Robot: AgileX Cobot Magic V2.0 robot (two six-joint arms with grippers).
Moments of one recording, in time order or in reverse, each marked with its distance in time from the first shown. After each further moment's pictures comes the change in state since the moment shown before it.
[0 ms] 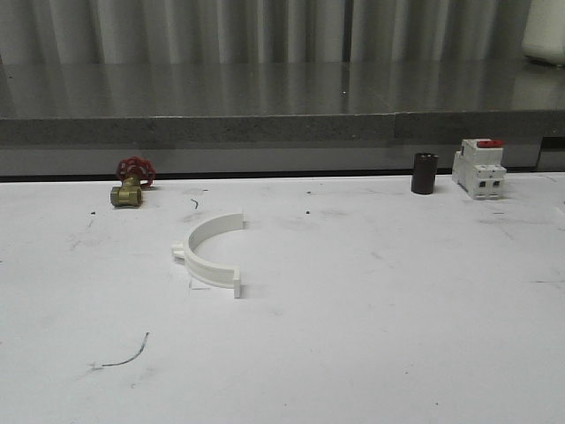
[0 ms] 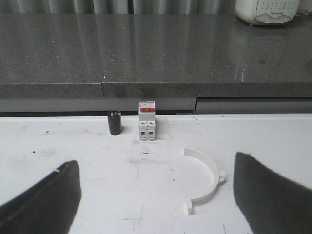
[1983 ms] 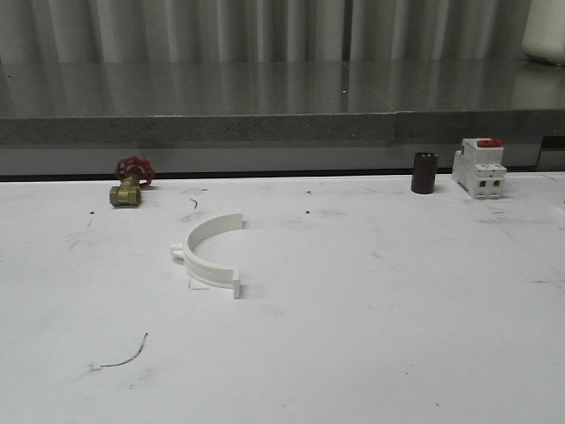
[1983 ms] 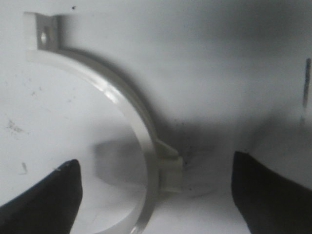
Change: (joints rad) left arm 0.000 0.000 0.000 0.002 0.000 0.000; right arm -0.326 1.764 -1.171 0.161 0.618 -0.381
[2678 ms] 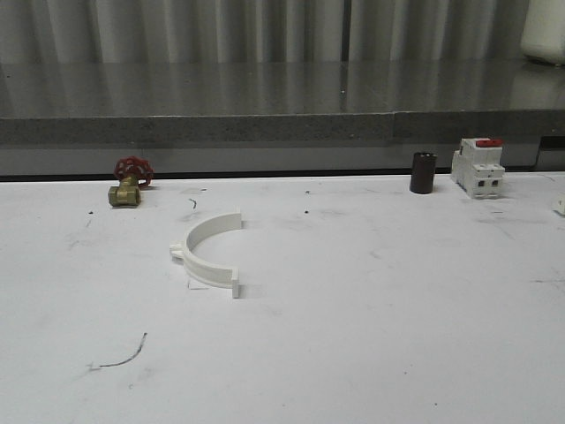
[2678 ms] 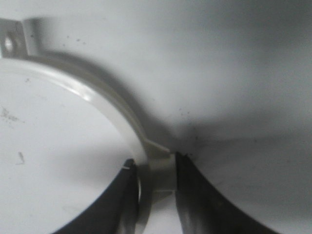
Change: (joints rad) left arm 0.000 0.000 0.000 0.000 0.000 0.000; right arm 0.000 0.016 -0.010 0.002 0.046 0.000
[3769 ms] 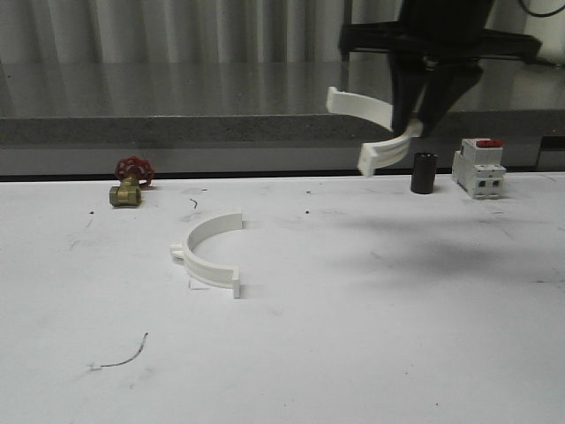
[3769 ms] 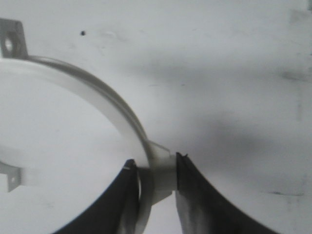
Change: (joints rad) left arm 0.000 0.000 0.000 0.000 0.000 0.000; right arm 0.732 -0.277 0.000 -0.165 0.036 0.698
